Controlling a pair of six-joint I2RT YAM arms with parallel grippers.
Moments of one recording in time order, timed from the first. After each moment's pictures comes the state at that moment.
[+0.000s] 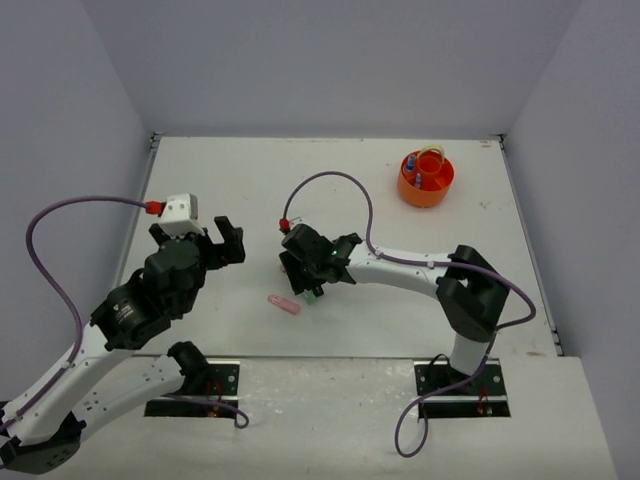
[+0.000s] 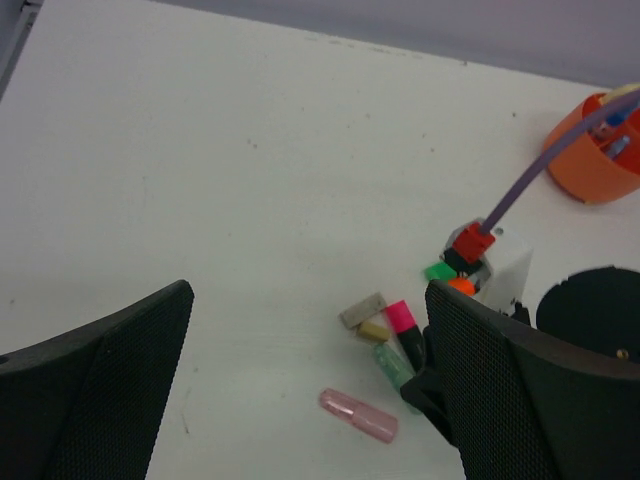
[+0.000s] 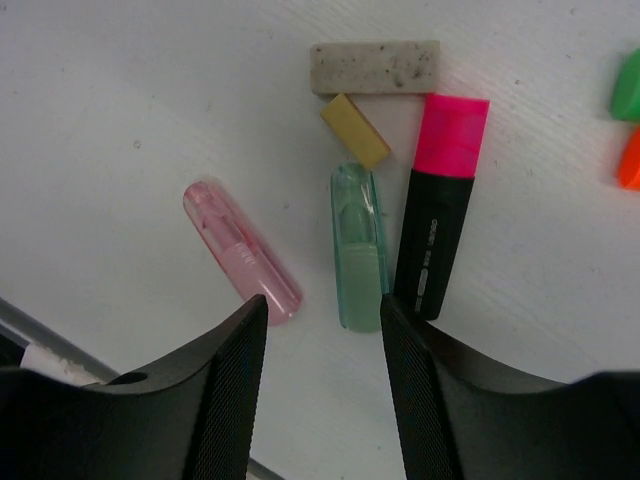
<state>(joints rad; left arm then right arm) -0.80 0.66 0.96 -0.66 -0.71 -0.47 1.03 1.81 1.28 -0.47 0.11 0.52</state>
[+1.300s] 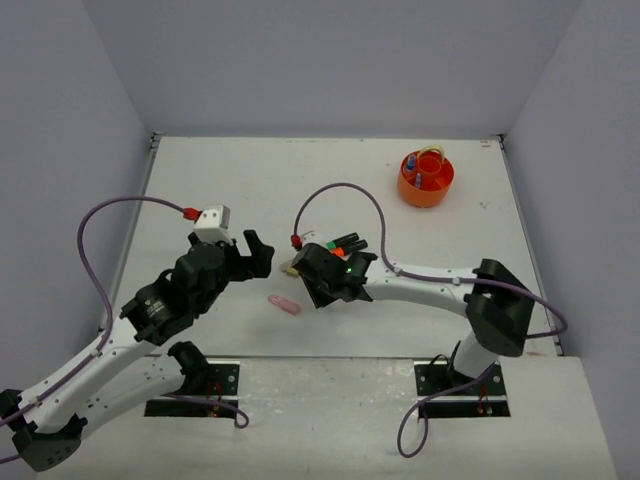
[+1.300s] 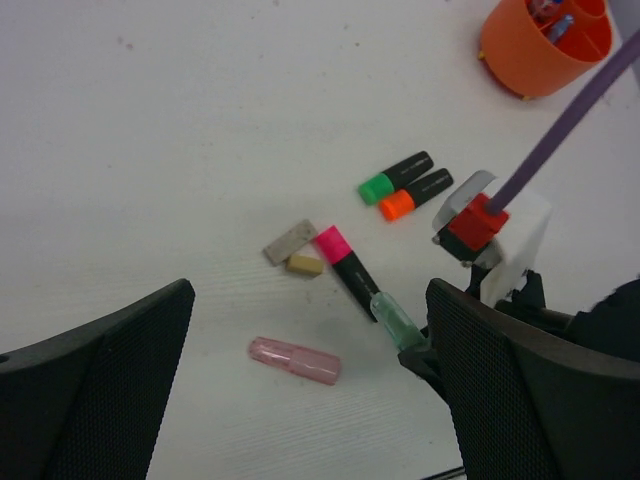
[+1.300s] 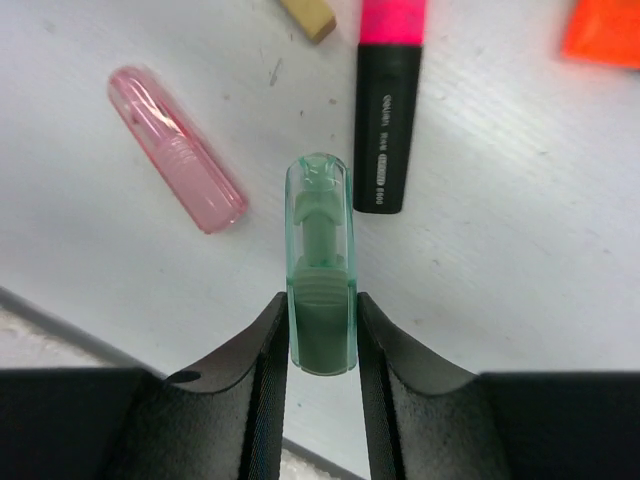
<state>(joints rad) -0.80 0.68 0.79 -0.56 -0.49 -0.56 1.11 1.70 1.15 -0.55 0.22 0.54</state>
